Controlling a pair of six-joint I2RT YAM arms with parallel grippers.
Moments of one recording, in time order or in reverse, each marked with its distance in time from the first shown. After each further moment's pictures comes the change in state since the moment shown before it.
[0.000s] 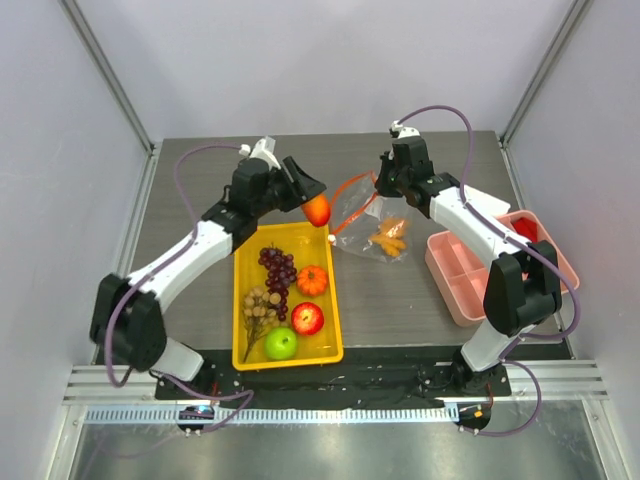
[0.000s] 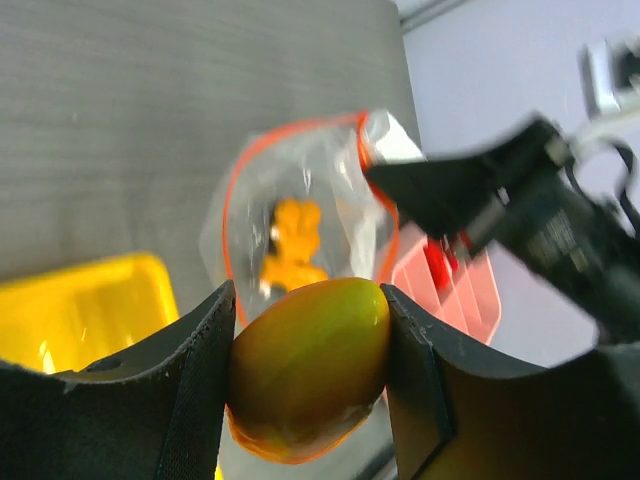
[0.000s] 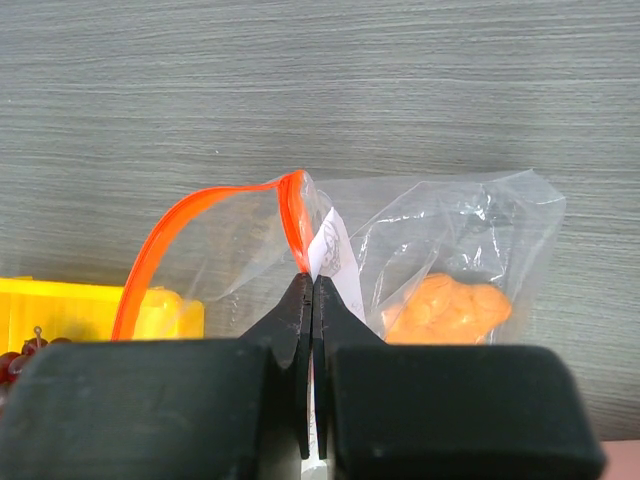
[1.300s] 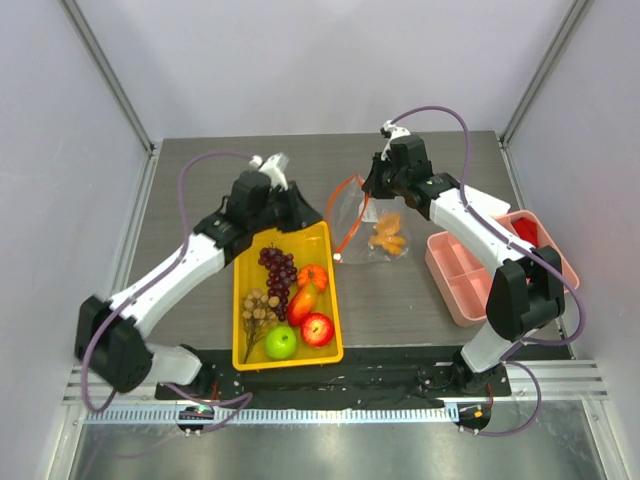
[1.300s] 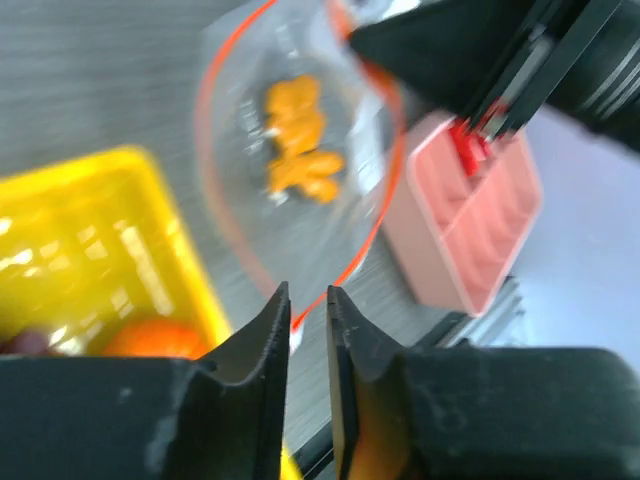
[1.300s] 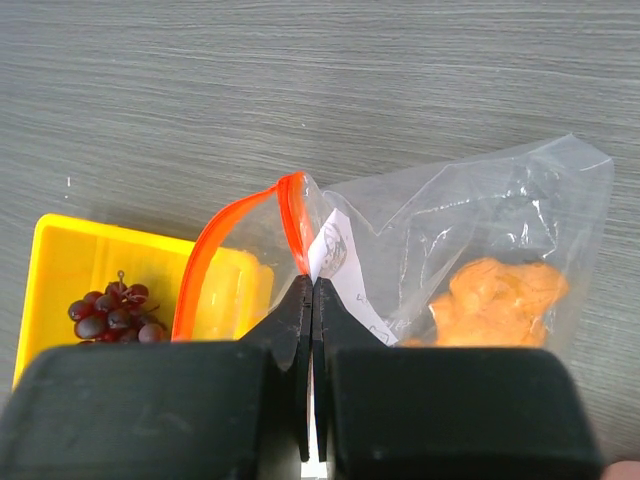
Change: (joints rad) left arm -0.084 -0.252 -0.101 -0.304 0.064 0.169; right arm 0.028 -0.031 0.011 -0.021 -0.138 0.016
